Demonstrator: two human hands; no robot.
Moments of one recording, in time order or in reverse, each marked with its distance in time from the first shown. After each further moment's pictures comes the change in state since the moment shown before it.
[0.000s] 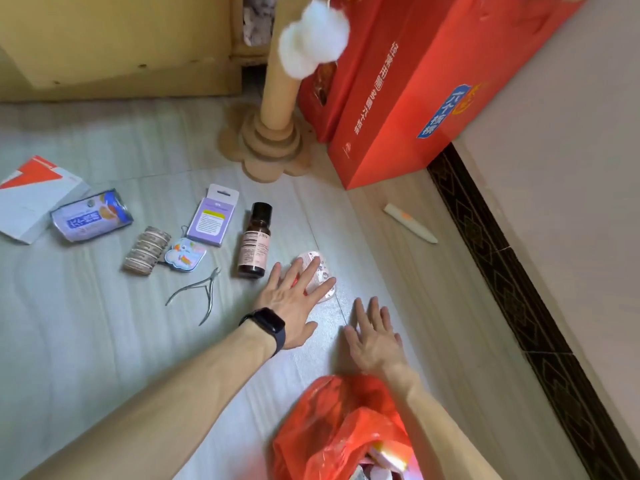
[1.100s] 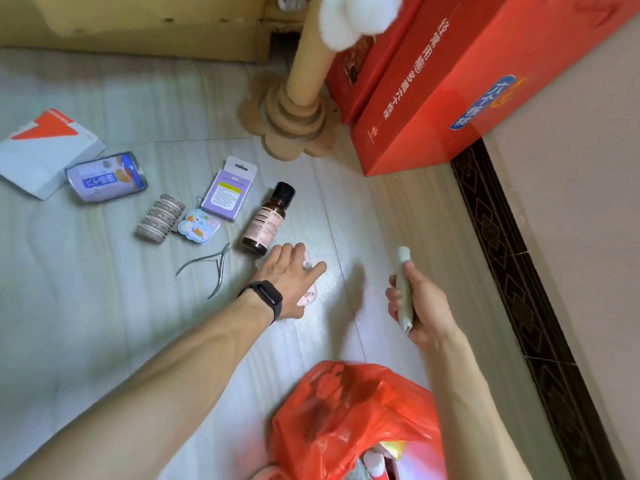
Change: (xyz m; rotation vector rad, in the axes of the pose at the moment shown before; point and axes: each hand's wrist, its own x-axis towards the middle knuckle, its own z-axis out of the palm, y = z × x) left_hand 0.007 -0.026 0.005 0.010 0.006 -0.048; right_hand -0.005 -0.022 -0.100 1.594 -0.015 0.257
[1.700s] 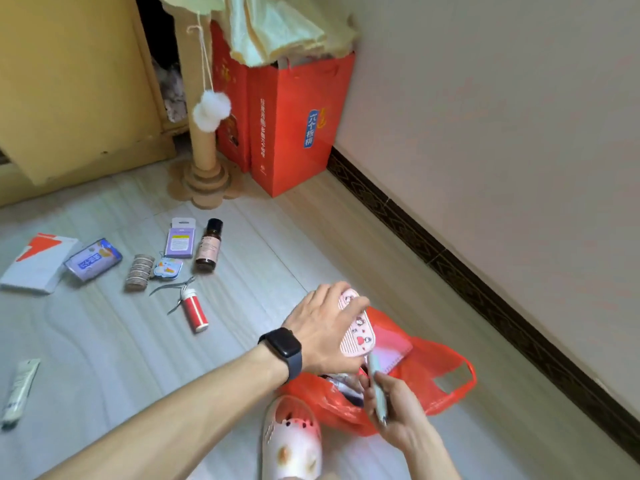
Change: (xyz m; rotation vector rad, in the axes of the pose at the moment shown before) left_hand -0.201 0.178 -0.135 -0.251 0.254 0.520; right_hand -0.255 0.208 -0.112 0.658 0.188 0.252
